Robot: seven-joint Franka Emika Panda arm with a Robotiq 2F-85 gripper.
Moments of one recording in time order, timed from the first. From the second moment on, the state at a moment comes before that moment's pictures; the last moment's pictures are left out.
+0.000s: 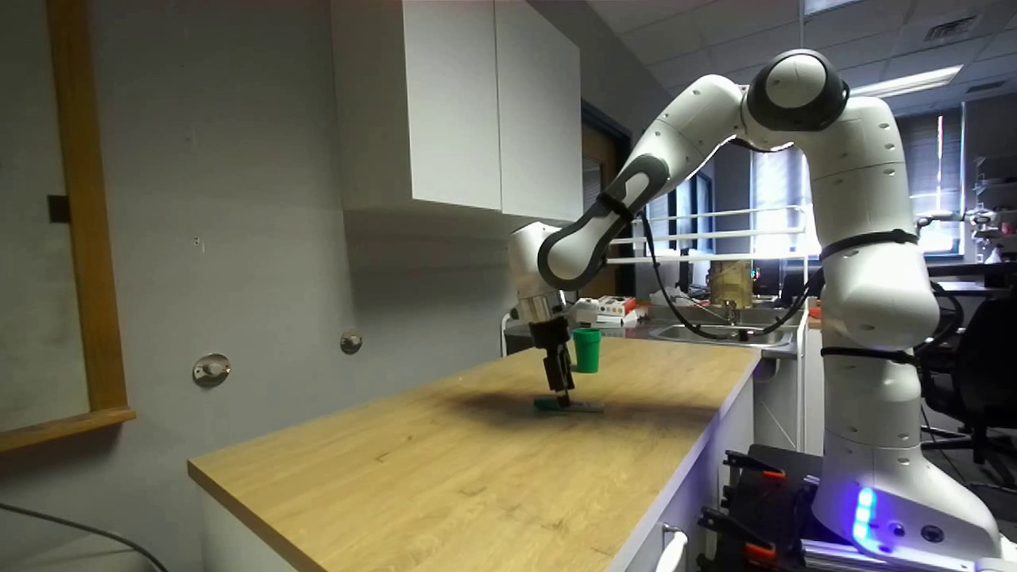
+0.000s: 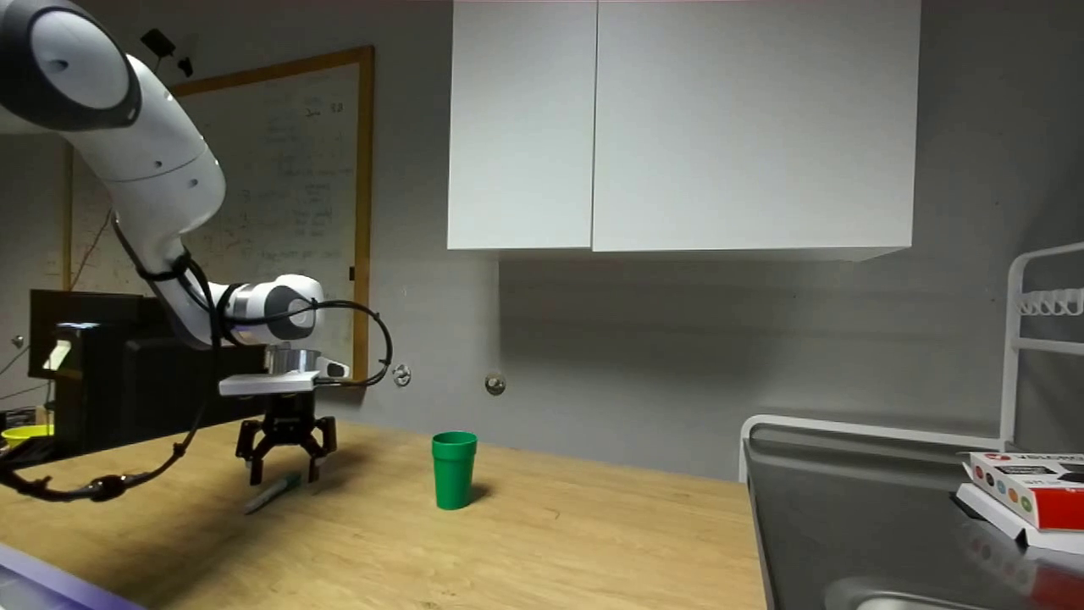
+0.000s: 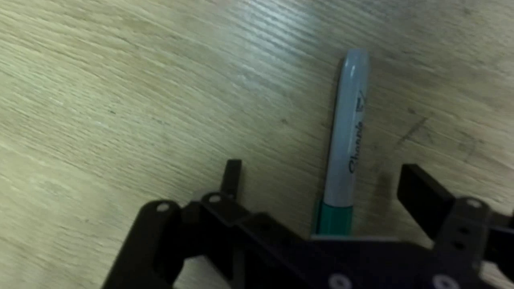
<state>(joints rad) 0.09 0.09 0.14 -2.26 -0.16 2.15 -0.08</state>
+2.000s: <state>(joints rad) 0.06 -0.15 0.11 -2.20 -0.26 2.05 0.53</state>
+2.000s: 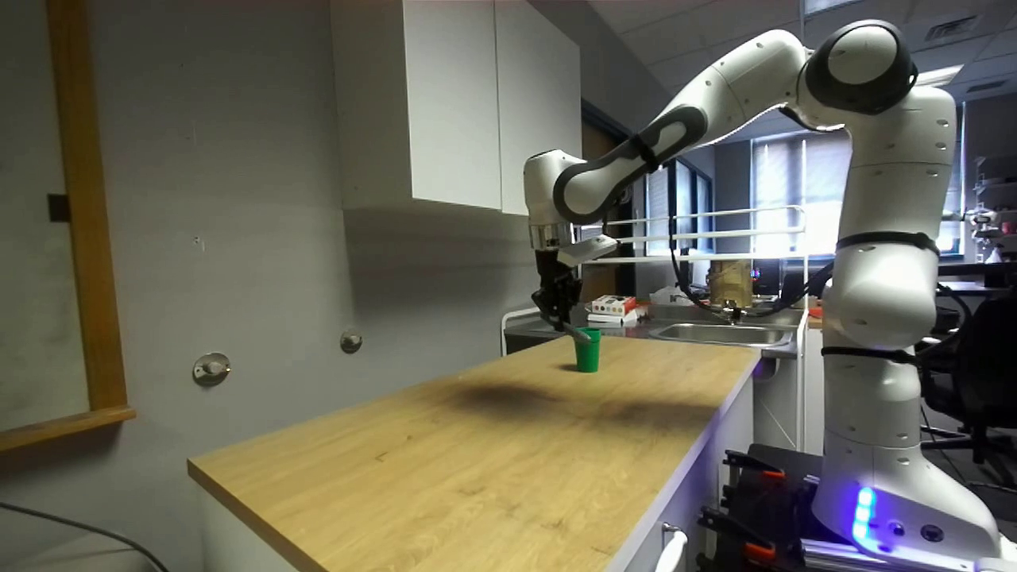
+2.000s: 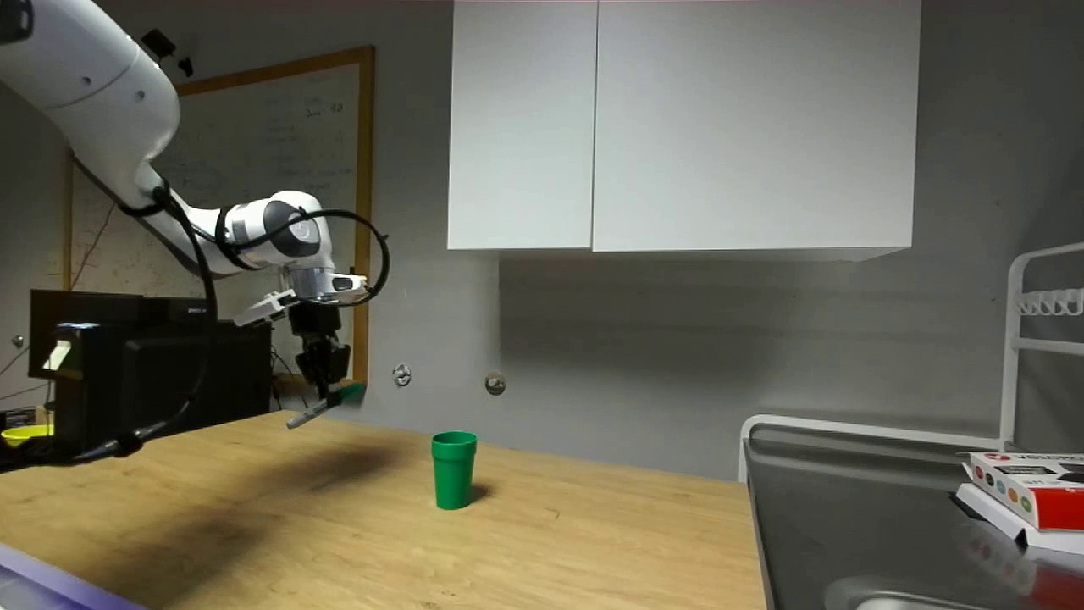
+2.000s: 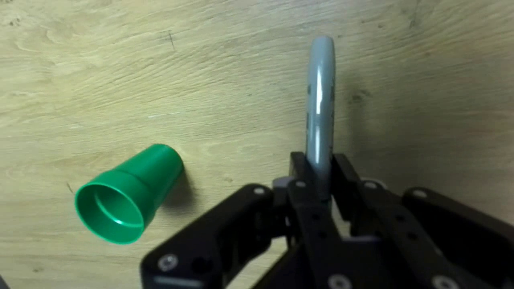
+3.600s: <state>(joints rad) -0.17 -0.13 0.03 -2.10 -0.73 1.95 1.63</state>
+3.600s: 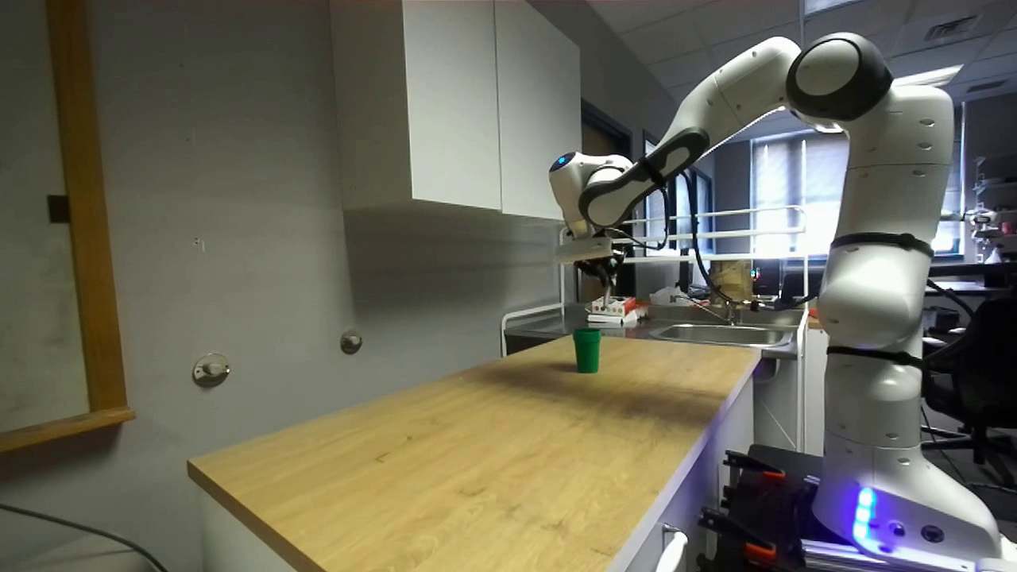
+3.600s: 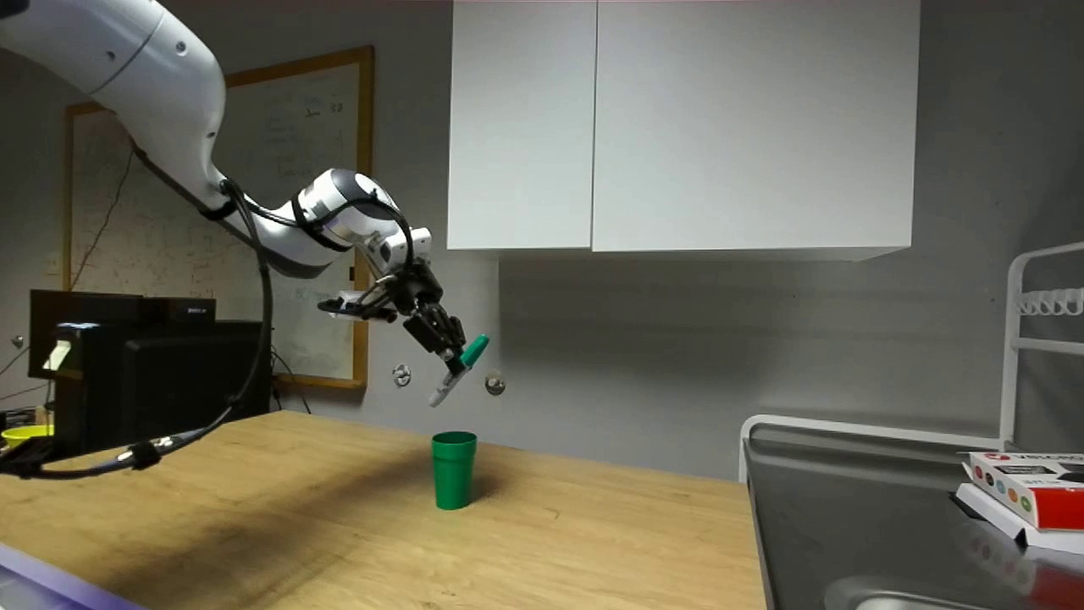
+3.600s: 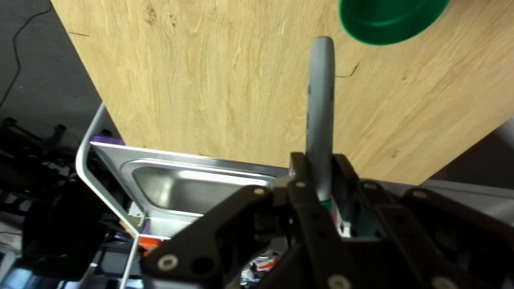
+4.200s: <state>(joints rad) -0.04 0.04 0.04 -1.96 -0.81 1.50 1.98</state>
